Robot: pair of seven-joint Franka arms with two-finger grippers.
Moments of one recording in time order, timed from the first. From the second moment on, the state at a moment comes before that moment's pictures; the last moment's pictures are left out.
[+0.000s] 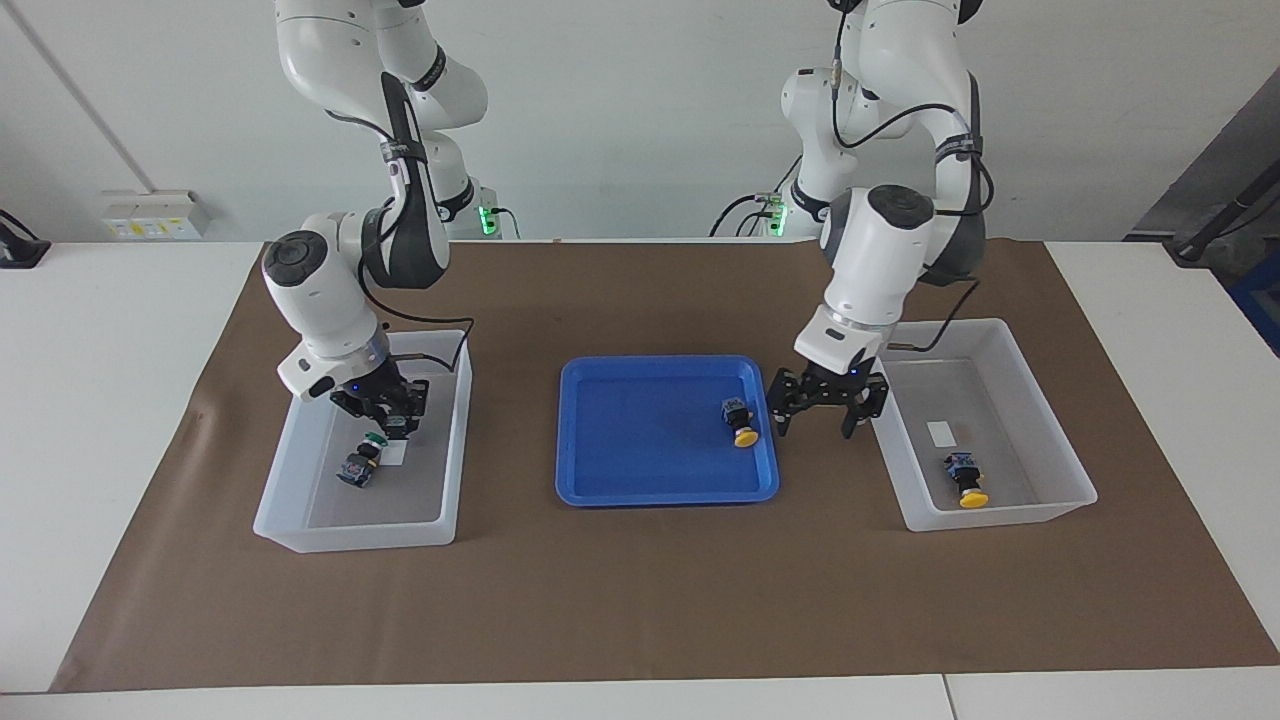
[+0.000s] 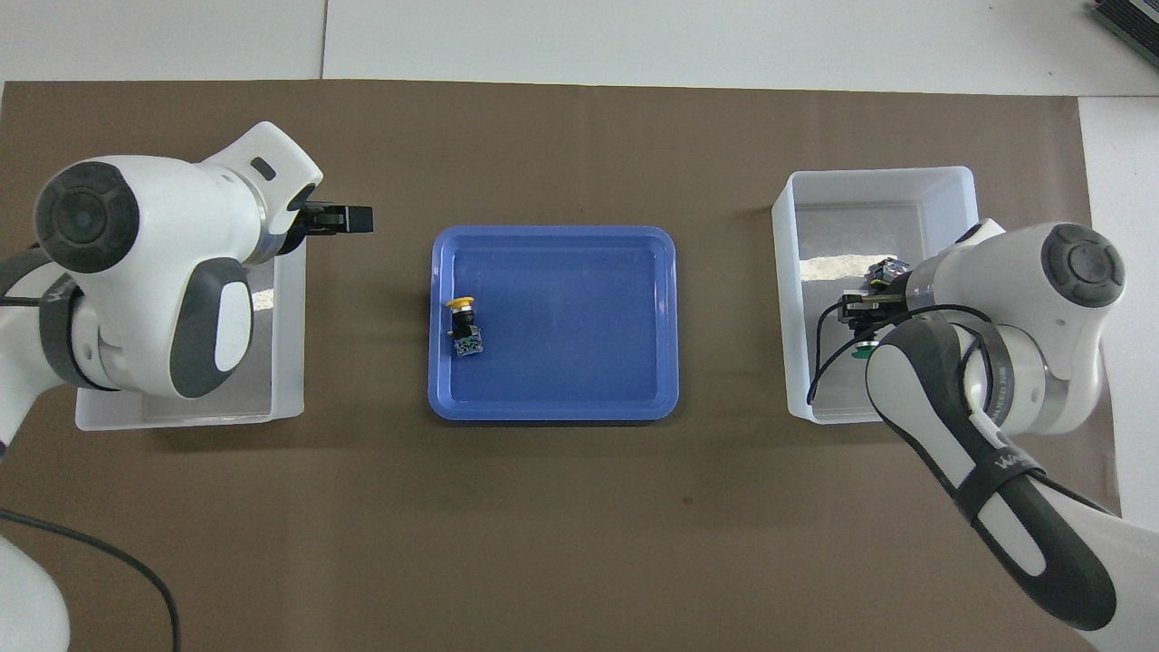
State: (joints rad) left arm -0.39 0.23 0.00 -1.92 -0.03 2.43 -0.29; right arm 0.13 0.19 -0.10 -2.10 0.08 2.35 0.01
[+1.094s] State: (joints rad) left arm -0.54 0.30 0.01 -2.07 -0.03 2.48 -0.53; right arm 0.12 0.03 -0.11 -1.77 -0.02 1.87 0.04
